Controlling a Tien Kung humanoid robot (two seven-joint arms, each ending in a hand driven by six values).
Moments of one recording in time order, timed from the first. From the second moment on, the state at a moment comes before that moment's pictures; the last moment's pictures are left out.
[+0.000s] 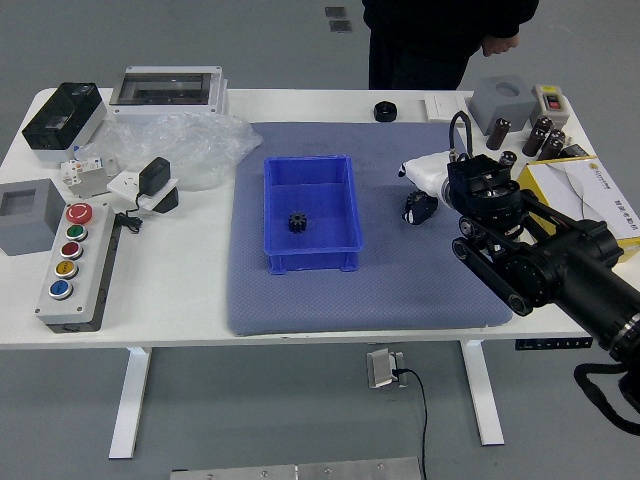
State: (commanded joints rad) left arm -0.15 0.19 -1.10 -0.18 1.45 -0.22 0.40; right arm 0.83 -0.16 0.77 0.86 -2.27 0.36 -0.29
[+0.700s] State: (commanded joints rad) left arm -0.15 0.18 -1.09 -0.18 1.45 -0.22 0.40; right arm 0.84 -0.14 0.79 0.74 -2.27 0.28 -0.25
